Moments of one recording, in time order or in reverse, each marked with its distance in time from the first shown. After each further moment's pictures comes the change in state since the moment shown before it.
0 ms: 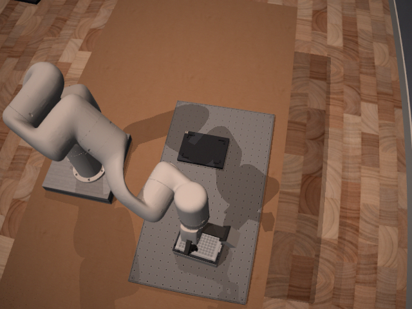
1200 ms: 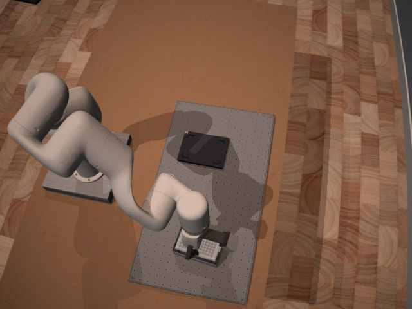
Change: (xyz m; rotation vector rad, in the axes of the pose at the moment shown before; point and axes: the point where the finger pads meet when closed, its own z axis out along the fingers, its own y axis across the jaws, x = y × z) arm 0.000 0.000 0.051 0.000 0.000 0.000
